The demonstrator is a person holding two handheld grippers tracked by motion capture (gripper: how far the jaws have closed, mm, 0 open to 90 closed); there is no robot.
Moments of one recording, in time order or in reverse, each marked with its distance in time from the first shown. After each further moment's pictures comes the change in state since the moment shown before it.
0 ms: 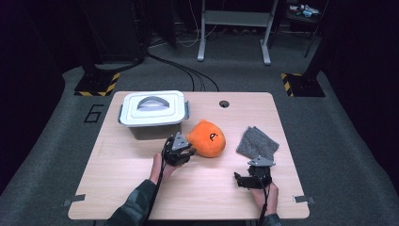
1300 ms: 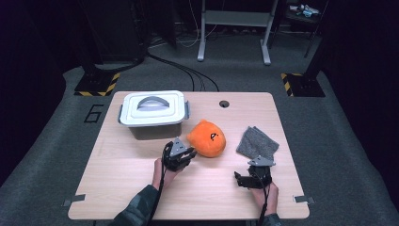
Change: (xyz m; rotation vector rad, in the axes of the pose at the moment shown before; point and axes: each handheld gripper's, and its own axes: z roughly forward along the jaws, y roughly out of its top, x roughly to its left) left arm -0.014 -0.010 -0.006 -0.060 0.024 -0.053; right arm 0.000 0.000 0.000 -0.001 -0.002 0.009
